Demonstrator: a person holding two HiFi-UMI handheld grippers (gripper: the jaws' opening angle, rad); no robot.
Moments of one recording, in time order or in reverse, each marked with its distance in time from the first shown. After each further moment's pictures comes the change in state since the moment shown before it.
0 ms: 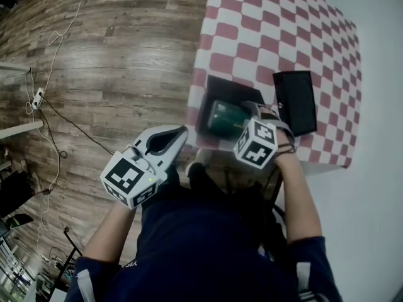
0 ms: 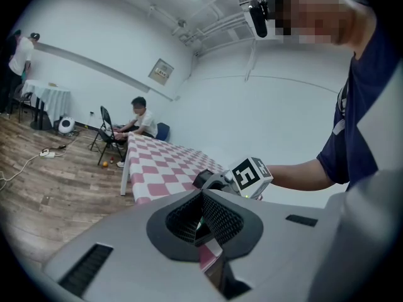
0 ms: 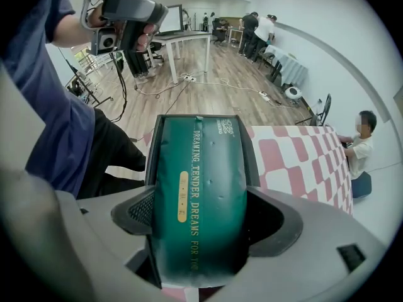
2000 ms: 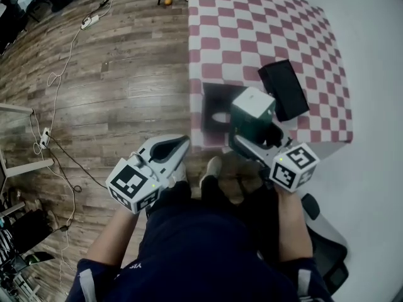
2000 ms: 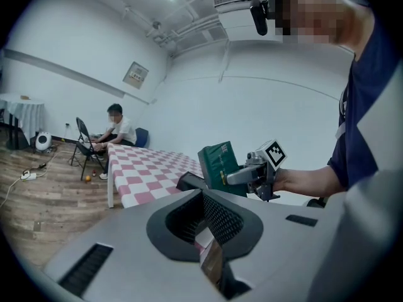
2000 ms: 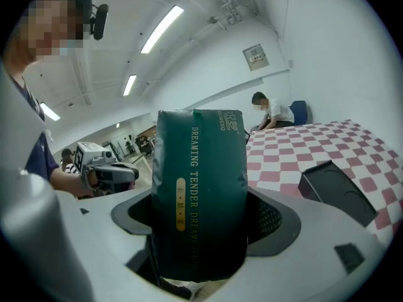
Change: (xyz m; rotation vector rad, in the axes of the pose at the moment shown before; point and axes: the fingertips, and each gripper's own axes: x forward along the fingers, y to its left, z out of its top) left arm -0.051 -0.040 0.015 0.157 0.006 -0.160; right arm -0.171 0.024 0.024 0.947 -0.904 -0.199
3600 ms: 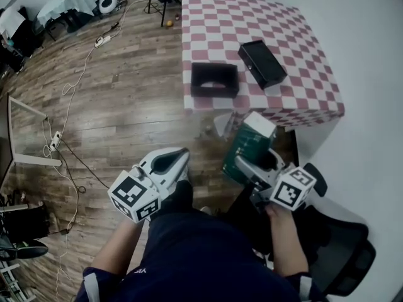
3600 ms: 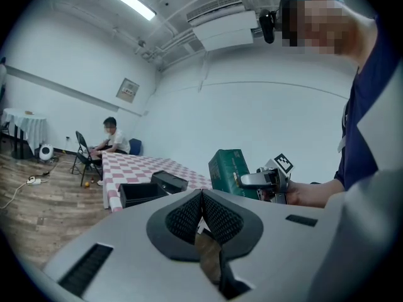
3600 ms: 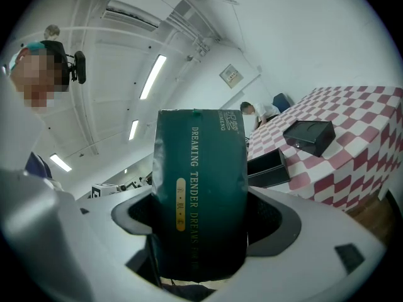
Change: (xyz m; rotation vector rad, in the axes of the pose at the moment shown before) left arm -0.101 -0.228 -0.074 0.073 -0.080 0.017; right arm -0.212 0.139 -0.138 0.309 -0.262 0.113
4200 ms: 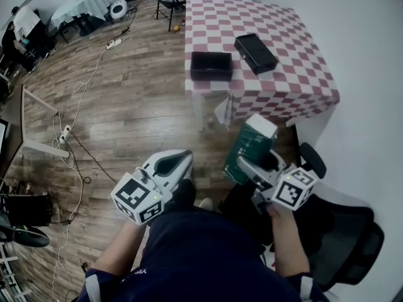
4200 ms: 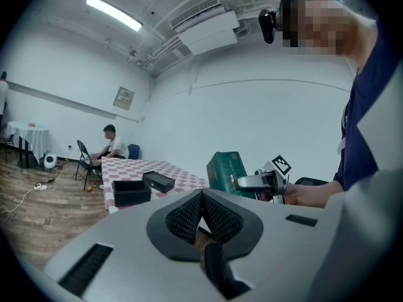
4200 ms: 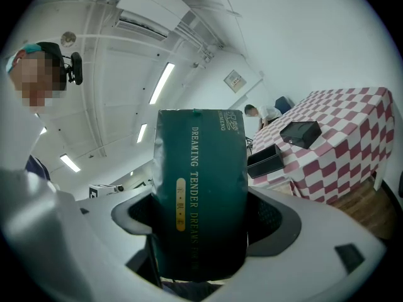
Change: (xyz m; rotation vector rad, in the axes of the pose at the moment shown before) left arm -0.061 -0.138 -0.023 0.057 -0.021 0.034; right arm -0.116 0.056 -0.059 -0.007 -0.032 0.053
